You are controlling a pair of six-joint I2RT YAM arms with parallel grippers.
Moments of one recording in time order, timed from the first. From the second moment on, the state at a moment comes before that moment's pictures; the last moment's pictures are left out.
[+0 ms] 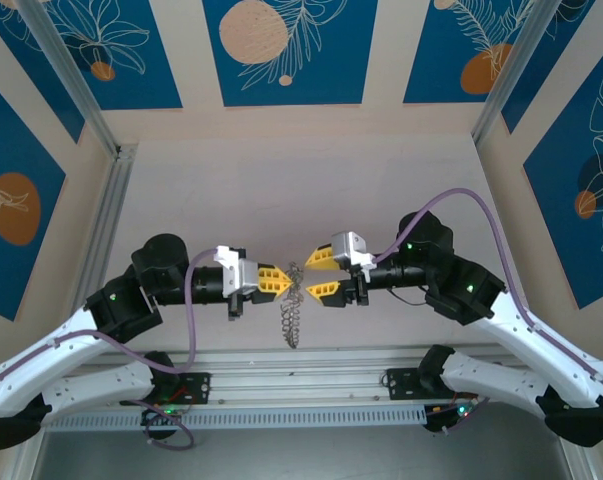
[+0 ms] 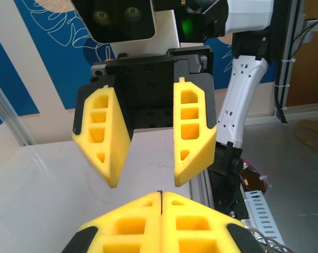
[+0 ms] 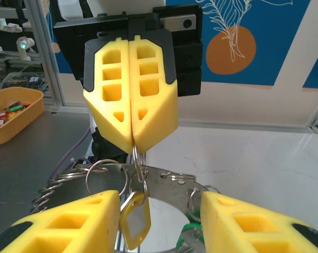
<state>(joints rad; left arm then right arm) -1.01 0.81 1.02 -0.33 0.49 0.24 0.88 0.87 1.06 -0.43 -0.66 -0.24</state>
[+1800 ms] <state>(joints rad) -1.01 0.94 1.14 -0.54 0.32 0.31 1.06 1.14 1.43 -0.99 -0.22 -0.40</state>
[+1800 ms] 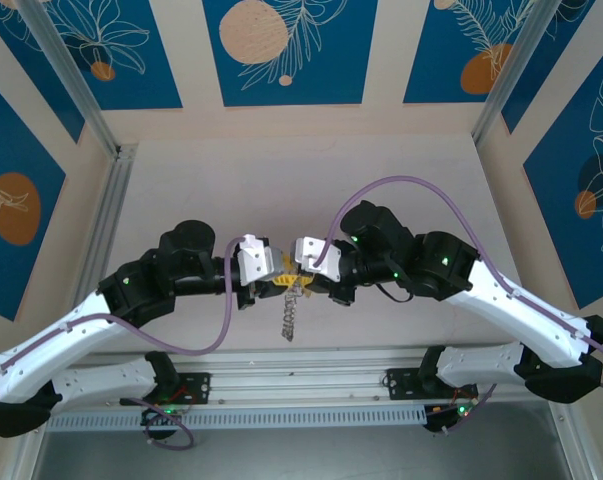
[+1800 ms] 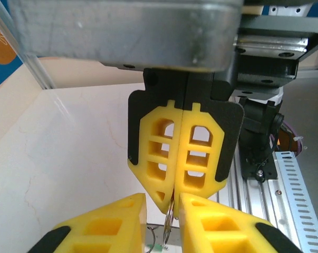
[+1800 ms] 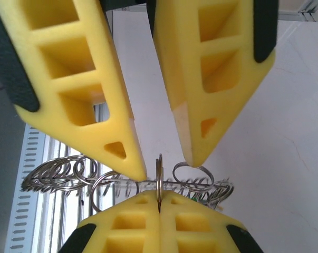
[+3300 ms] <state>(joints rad) -1.02 0.85 1.06 -0.48 0.40 0.30 1.02 1.06 1.34 -0.85 -0.42 -0.37</state>
